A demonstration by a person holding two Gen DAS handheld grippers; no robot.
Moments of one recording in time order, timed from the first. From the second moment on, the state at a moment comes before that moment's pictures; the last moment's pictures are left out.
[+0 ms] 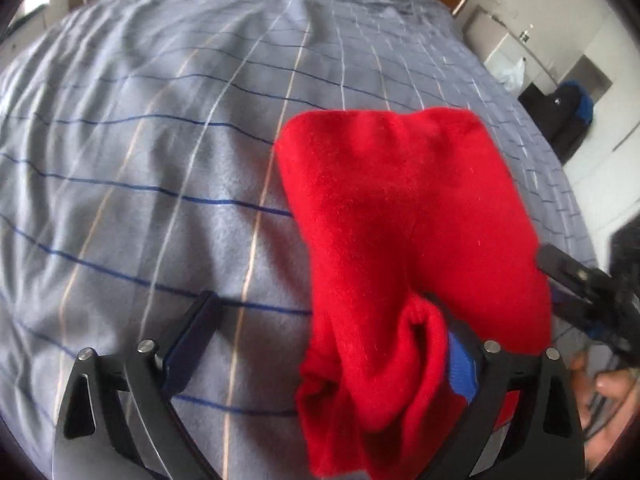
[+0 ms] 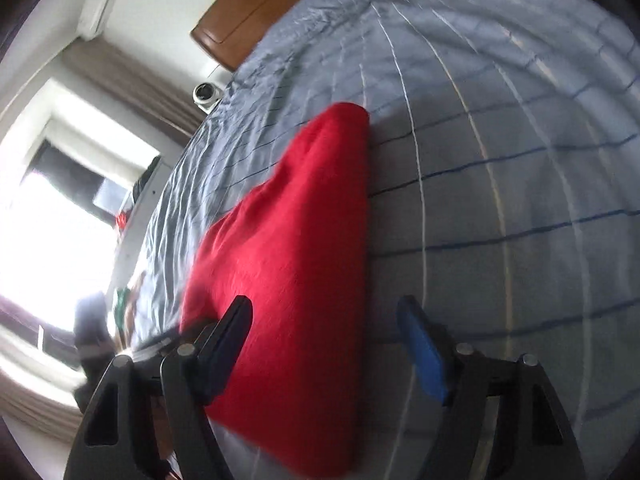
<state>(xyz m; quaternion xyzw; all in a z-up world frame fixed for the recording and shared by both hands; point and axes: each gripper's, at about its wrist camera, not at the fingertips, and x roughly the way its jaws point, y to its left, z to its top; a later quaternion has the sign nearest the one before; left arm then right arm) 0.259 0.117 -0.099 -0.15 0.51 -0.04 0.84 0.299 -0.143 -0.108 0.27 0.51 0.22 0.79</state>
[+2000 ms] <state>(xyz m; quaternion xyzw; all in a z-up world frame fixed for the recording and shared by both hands) 0.003 0.046 0.007 0.00 0.42 0.07 0.90 0.041 -0.127 -0.002 -0.05 0.46 0.16 0.87</state>
